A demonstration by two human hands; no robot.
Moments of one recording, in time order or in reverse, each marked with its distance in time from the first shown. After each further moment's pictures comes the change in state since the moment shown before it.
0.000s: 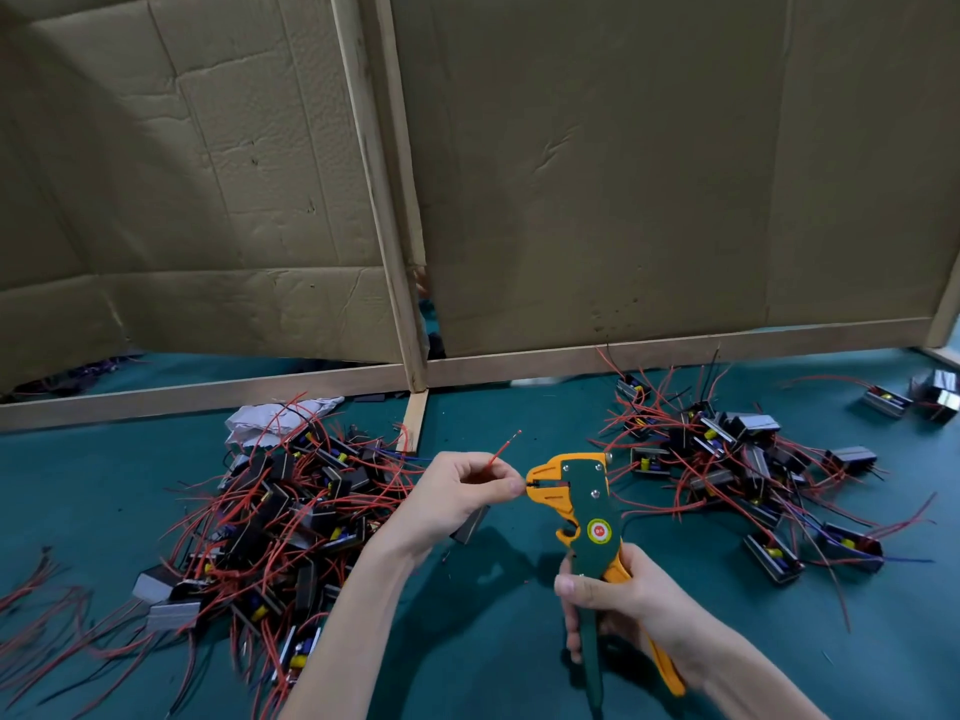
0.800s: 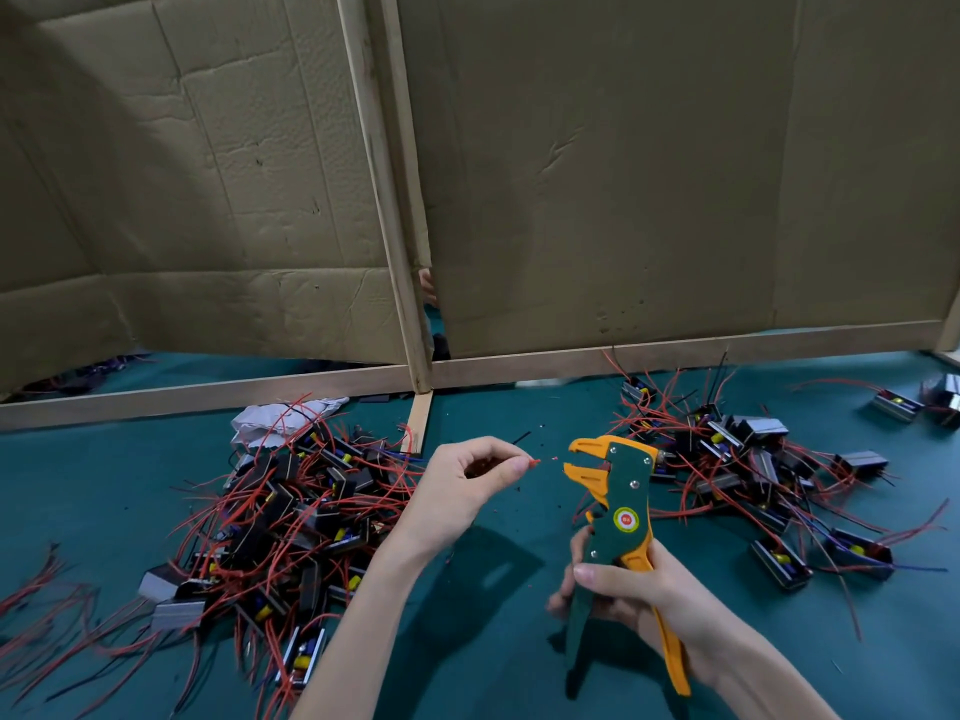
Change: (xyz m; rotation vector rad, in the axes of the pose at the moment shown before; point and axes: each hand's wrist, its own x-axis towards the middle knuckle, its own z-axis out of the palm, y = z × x) left_hand 0.003 0.000 0.002 0.036 0.129 0.186; right_hand 0.001 -0.006 -0.007 0.152 0.021 -0.079
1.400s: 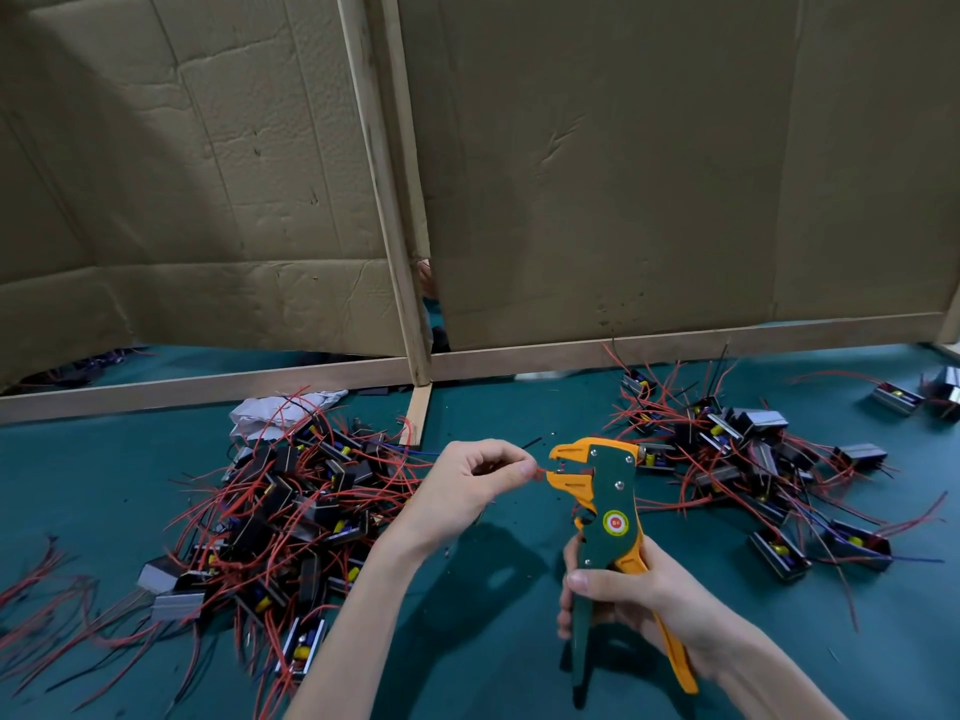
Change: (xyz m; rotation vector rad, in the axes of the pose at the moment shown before) left_hand -0.003 0.004 0.002 -0.010 -0.123 -0.062; right_hand -0.004 -0.001 0.002 -0.108 -0.082 0.037
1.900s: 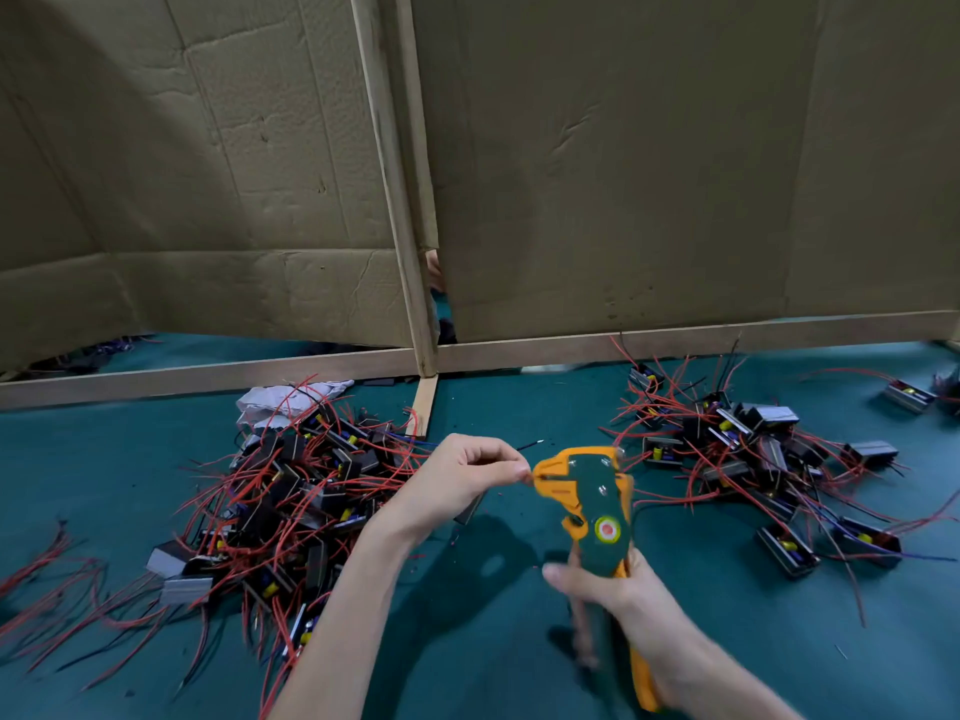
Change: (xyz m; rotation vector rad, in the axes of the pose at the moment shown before) left_hand -0.002 0.000 -0.013 0.075 -0.063 -0.090; right_hand 0.001 0.018 0.031 -0.080 0.295 0.081
